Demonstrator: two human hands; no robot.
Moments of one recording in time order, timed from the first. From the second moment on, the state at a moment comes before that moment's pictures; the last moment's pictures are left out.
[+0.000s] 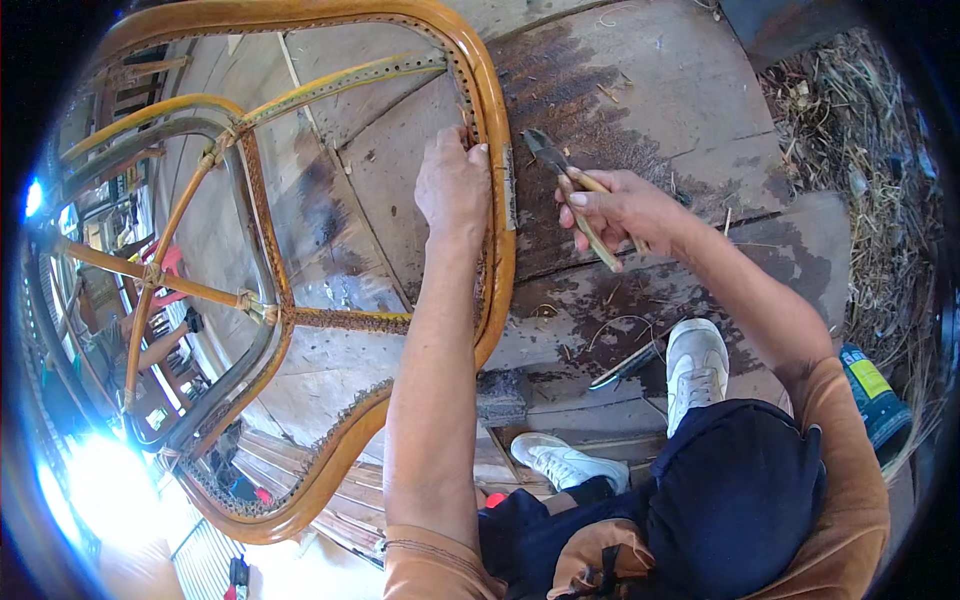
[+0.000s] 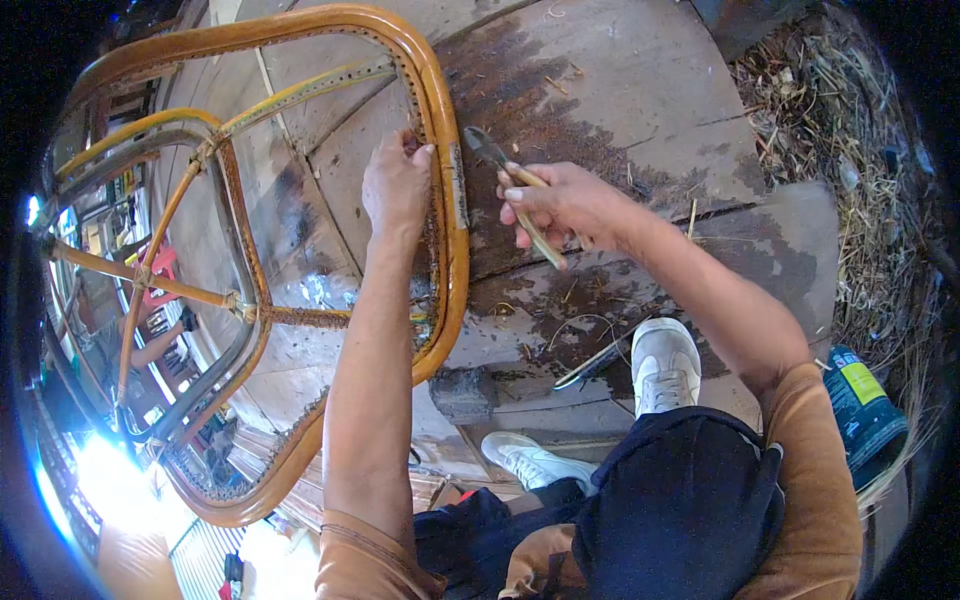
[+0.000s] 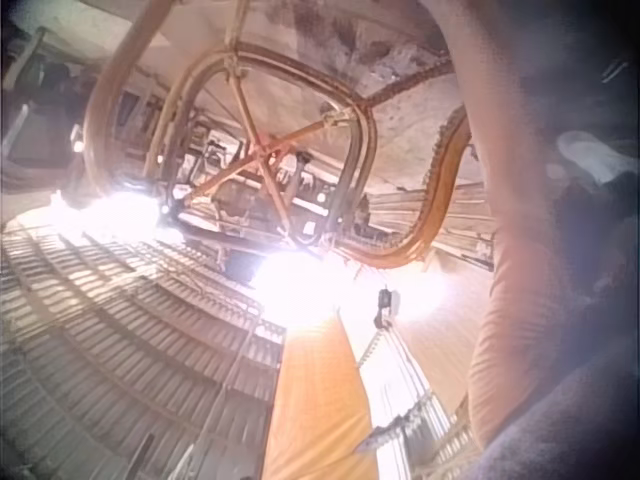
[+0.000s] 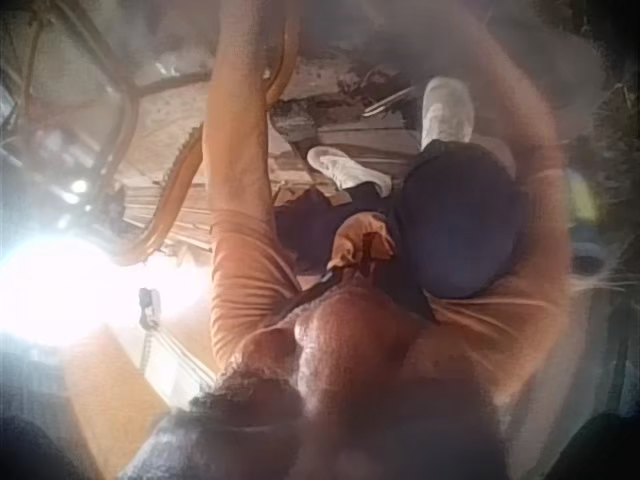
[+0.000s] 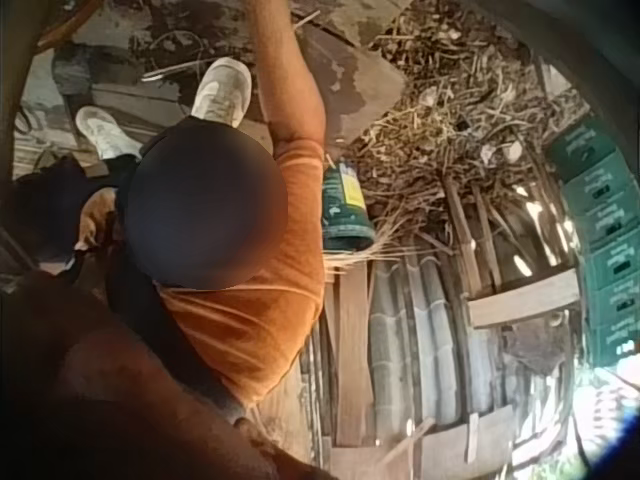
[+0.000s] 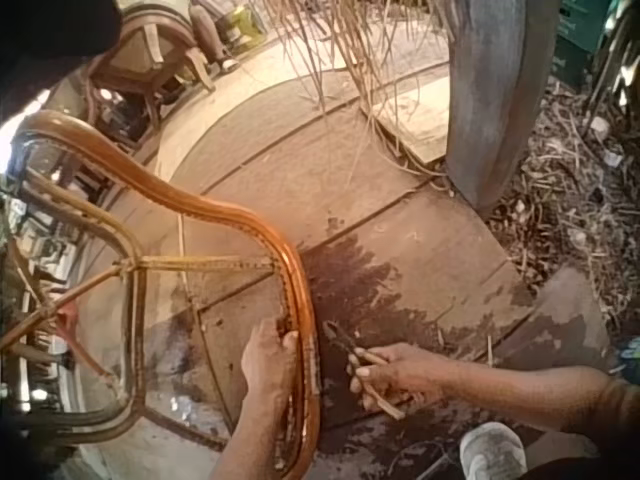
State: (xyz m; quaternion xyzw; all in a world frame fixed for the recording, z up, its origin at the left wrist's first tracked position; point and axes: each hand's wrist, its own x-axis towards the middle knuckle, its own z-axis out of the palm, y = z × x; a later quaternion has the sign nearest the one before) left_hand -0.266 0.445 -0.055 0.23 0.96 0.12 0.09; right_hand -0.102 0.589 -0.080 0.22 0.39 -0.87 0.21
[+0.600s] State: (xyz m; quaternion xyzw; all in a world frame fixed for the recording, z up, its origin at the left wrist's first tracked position) left_hand -0.235 0.407 -0.062 0.38 0.92 0.09 -0.01; right_hand -0.082 0.600 -0.089 0.18 0.46 -0.81 0.31
